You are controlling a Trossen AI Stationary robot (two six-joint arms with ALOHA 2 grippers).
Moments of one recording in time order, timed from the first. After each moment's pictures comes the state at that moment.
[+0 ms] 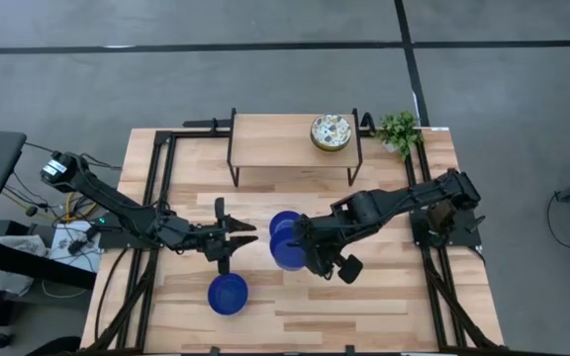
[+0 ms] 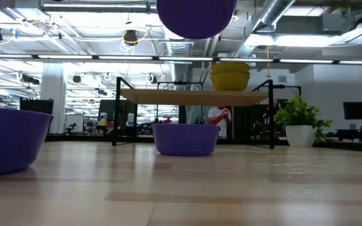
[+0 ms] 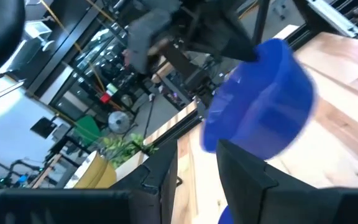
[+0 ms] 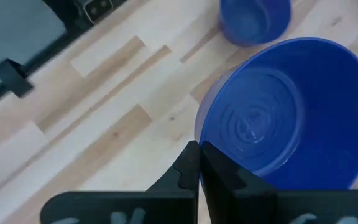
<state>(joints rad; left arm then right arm) -0.50 0.98 0.59 0.47 -0.59 0.73 0.32 1.83 1.89 -1.20 -0.13 -0.58</state>
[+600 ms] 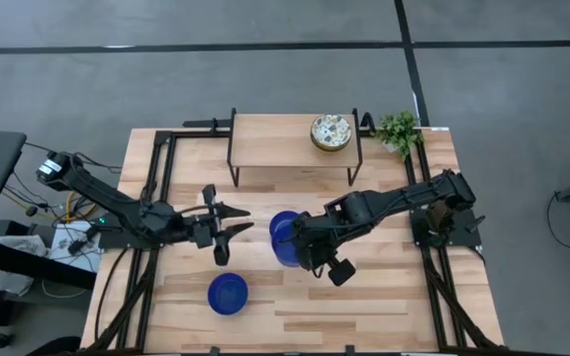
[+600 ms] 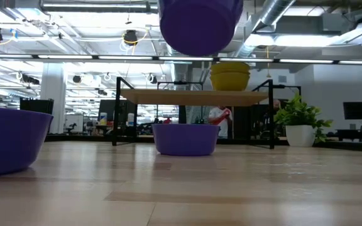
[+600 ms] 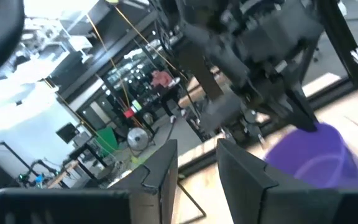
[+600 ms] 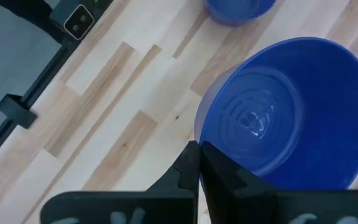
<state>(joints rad) -0.47 0.90 0.62 0.57 -0.59 0.74 0.30 1.85 1.89 -1.20 -0.13 -0.37</state>
